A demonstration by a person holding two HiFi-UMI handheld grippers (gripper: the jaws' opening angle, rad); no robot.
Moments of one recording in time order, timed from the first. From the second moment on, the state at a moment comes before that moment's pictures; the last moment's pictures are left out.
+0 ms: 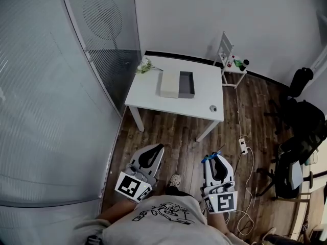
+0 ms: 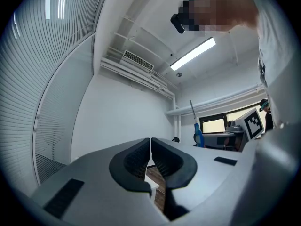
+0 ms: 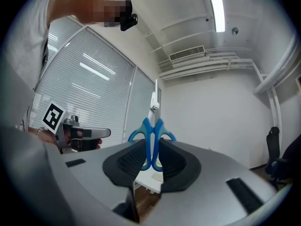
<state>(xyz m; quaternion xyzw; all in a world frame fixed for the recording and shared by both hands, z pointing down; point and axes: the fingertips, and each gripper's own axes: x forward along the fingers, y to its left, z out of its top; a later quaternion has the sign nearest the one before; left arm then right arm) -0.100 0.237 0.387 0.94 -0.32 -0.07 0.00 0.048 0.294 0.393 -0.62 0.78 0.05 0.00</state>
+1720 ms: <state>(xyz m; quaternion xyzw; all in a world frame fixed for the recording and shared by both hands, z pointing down) 0.013 0.038 0.391 0.94 -0.35 -0.06 0.00 0.163 0.093 0.408 -0.61 0.79 0.04 0.00</state>
